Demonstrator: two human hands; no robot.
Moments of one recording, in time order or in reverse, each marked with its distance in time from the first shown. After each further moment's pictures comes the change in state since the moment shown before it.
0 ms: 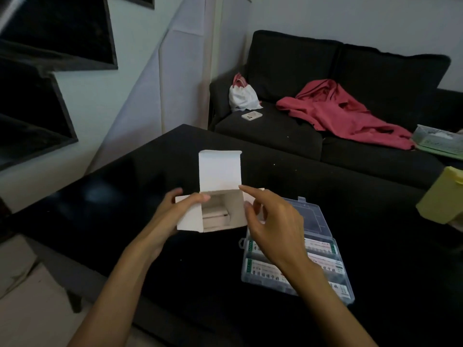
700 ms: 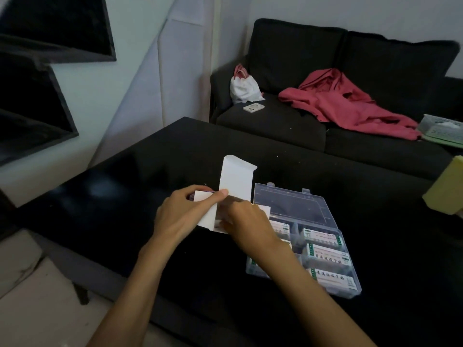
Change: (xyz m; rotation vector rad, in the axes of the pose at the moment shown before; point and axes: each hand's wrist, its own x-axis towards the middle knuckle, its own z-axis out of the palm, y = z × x) left_hand 0.007 -0.003 0.018 0.423 0.200 0.113; right_hand 0.011 -0.009 0.046 -0.114 -0.570 0.008
